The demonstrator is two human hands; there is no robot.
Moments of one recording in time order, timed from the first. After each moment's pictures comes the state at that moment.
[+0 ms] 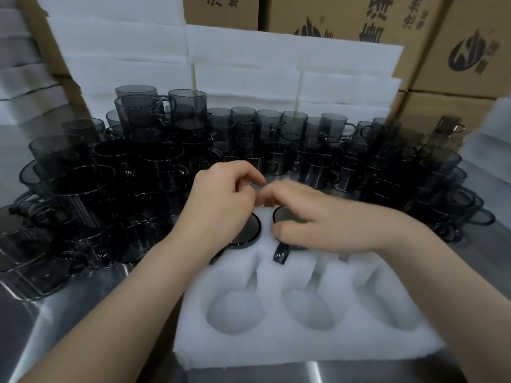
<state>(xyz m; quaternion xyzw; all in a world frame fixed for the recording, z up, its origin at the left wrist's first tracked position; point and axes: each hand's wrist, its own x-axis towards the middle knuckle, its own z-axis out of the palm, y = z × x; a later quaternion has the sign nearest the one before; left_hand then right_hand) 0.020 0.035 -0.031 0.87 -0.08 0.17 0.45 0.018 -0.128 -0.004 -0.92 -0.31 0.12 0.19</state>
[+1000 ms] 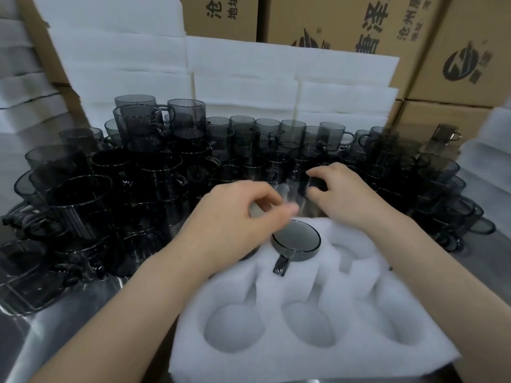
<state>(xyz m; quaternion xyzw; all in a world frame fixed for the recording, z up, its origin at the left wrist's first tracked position) 0.017 0.035 -0.033 0.89 -0.18 0.09 0.40 0.092 -0.167 -0.038 -0.98 -0.08 -0.09 0.18</state>
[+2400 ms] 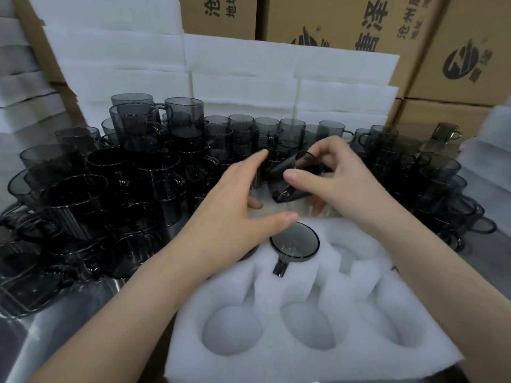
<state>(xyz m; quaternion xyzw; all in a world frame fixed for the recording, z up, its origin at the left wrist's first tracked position) 0.020 0.036 -0.041 0.85 -0.19 0.10 0.47 0.059 -0.150 -0.019 -0.81 -0.15 -0.10 0.55</state>
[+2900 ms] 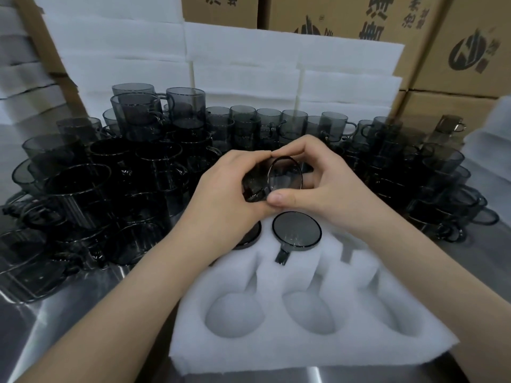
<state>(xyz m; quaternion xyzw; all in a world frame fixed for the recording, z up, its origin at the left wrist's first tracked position) 0.024 0.036 -0.039 0.86 -0.19 0.19 0.43 0.051 -0.142 -0.030 -0.77 -0.28 -0.04 0.57</state>
